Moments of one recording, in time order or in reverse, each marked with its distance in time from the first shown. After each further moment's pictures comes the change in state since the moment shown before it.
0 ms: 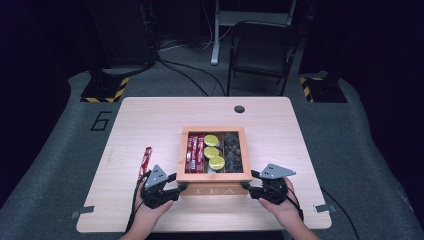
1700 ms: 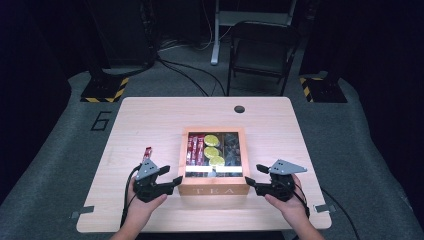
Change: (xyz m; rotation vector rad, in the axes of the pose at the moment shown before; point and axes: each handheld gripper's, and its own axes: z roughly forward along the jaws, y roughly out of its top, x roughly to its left) left arm 0.023 0.013 -0.013 -0.021 0.025 -0.060; right arm -0.015 0.007 -0.017 -0.070 -0.006 0.047
